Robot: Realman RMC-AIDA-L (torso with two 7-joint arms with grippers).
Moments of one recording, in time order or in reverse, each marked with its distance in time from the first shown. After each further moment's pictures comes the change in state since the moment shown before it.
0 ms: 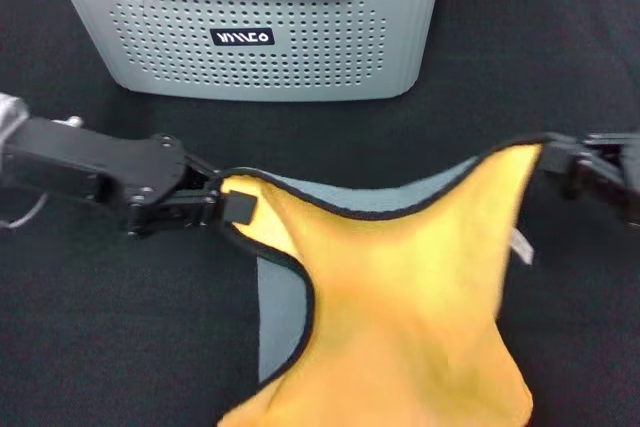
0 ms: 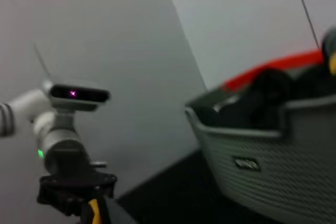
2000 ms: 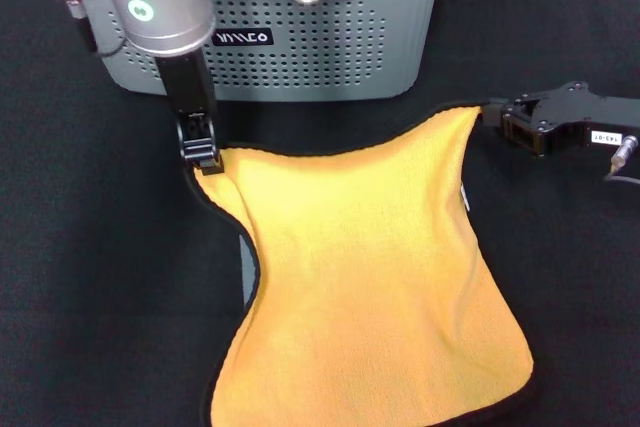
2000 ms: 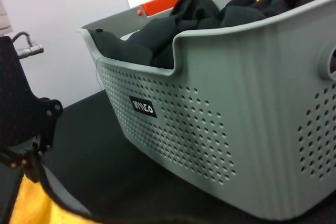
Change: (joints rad) left arm -0.561 -0.199 0.237 0.226 1.025 -0.160 -0.446; right arm 0.404 0.004 0.111 0.416 -0.276 -0.294 -0.124
